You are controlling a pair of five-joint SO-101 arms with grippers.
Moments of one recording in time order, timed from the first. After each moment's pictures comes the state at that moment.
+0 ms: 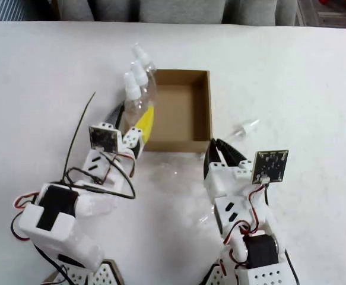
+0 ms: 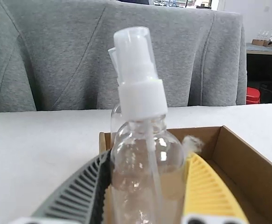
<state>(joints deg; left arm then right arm) 8.3 9.0 74.5 -70.9 6.2 -14.7 -102.6 85.9 43.3 -11.6</state>
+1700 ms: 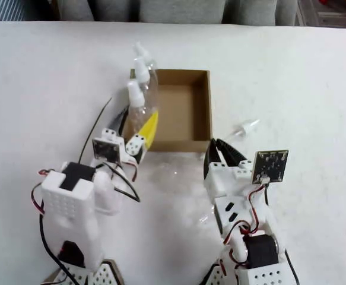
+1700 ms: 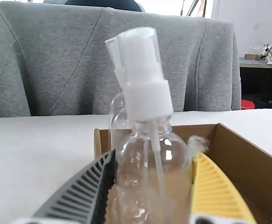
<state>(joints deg) 8.8 28.0 70.3 -90.2 6.0 -14.7 -102.6 85.9 43.3 -11.6</state>
